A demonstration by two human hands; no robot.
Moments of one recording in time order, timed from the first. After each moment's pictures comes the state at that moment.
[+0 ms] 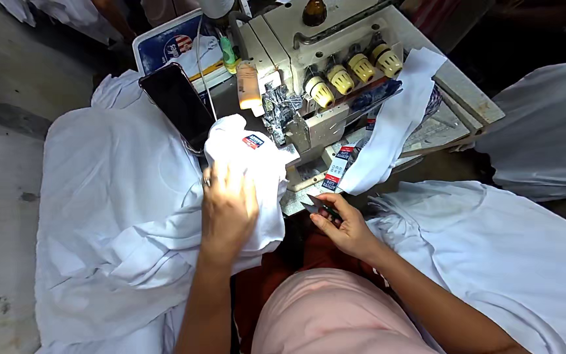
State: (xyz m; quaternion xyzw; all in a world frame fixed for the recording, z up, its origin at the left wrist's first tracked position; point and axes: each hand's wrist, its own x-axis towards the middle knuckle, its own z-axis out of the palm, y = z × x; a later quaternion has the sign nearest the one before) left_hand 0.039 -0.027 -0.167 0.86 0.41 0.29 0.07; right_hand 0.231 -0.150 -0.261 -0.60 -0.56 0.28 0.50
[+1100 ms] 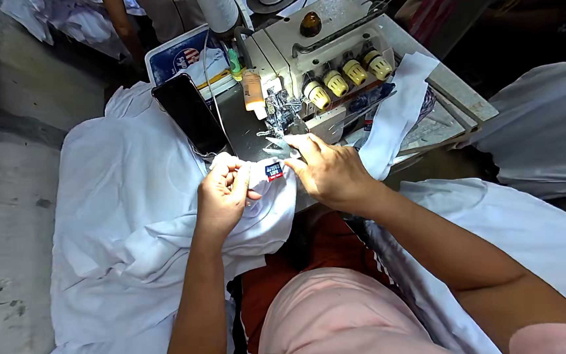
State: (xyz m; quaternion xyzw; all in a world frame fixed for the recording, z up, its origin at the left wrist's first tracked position) left_hand 0.029 -0.019 -0.150 0.73 0.42 0.36 0.40; right_hand 0.232 -0.078 -0.162 -0.61 -0.72 0.00 0.32
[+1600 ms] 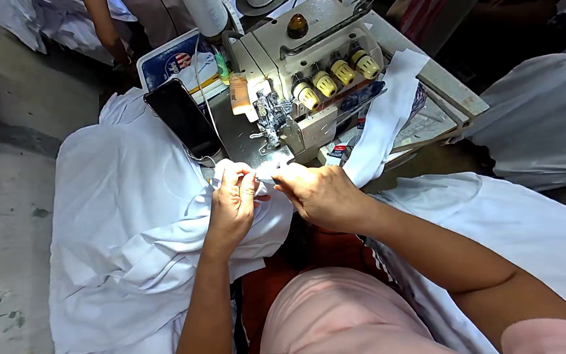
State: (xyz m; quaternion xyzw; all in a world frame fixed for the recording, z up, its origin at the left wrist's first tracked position) left_hand 0.038 -0.028 -0.167 0.78 0.36 0.36 0.38; right_hand 0.222 -0.095 -0.171 -0.55 -0.77 0.01 0.32
